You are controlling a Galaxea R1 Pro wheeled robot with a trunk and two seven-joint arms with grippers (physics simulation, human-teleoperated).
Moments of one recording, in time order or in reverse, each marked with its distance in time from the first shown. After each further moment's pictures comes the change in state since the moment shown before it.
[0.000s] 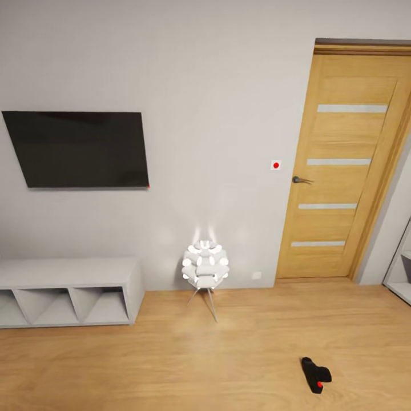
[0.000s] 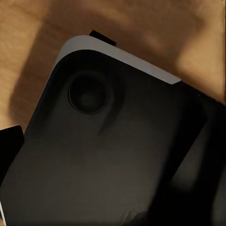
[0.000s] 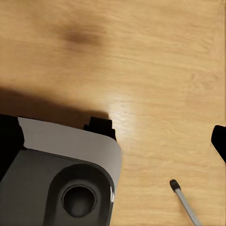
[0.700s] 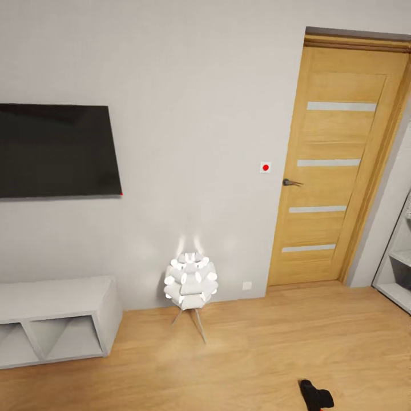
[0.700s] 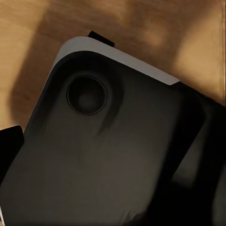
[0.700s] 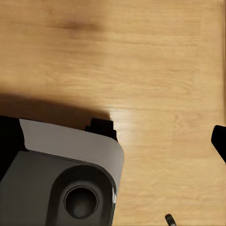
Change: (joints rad) left arm 0.000 -0.002 0.000 -0.003 -0.002 -0.001 0.000; right arm 0.001 0.002 -0.002 0.000 -0.007 -0.004 0.000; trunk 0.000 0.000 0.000
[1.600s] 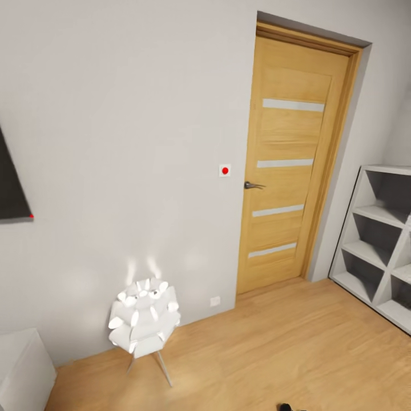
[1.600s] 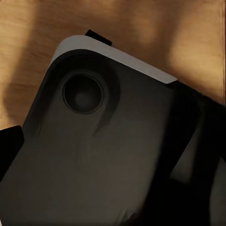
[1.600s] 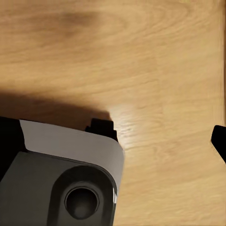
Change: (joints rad) left arm 0.000 -0.004 0.000 0.000 0.000 0.000 -0.001; right arm 0.000 0.000 -0.005 0.000 -0.003 0.000 -0.001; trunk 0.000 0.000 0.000
